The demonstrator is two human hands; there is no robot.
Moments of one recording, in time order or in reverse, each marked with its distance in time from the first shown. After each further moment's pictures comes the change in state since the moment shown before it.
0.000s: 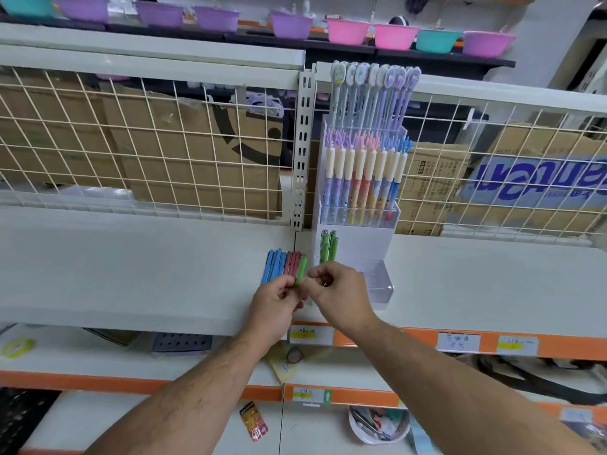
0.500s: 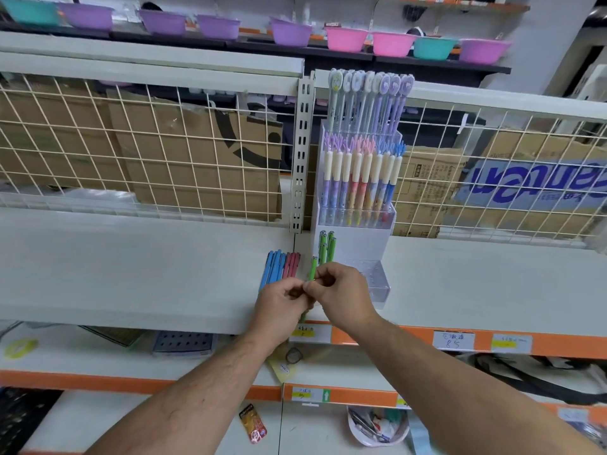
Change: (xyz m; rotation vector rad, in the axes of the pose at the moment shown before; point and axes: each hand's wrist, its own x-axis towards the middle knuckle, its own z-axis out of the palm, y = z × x) left_hand -0.018 0.018 0.009 0.017 0.003 0.071; right_hand -0.005 -0.003 -0.009 -0.024 -0.009 -0.012
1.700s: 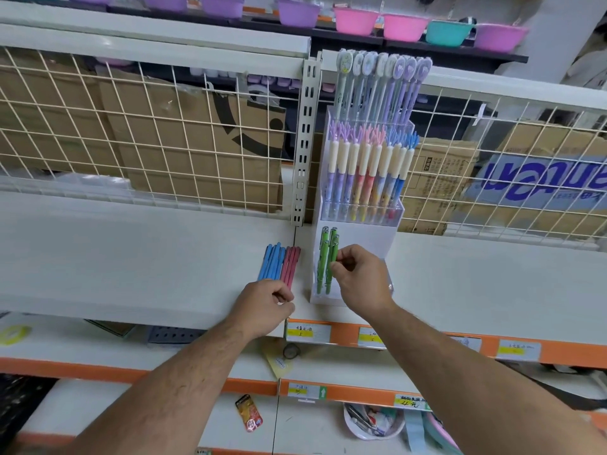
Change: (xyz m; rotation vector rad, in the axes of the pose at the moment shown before) left_hand 0.036 -0.042 -0.030 0.564 -0.074 -0.004; right_hand 0.028 0.013 -0.022 -0.067 0.115 0.041
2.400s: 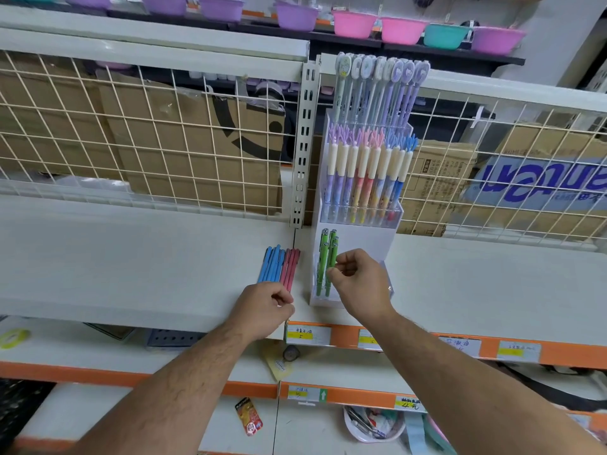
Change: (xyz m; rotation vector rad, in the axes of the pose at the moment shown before) left_hand 0.002 -0.003 0.001 -0.030 -0.004 -0.010; right_hand 0.000 0.013 0.010 0.100 0.030 0.049
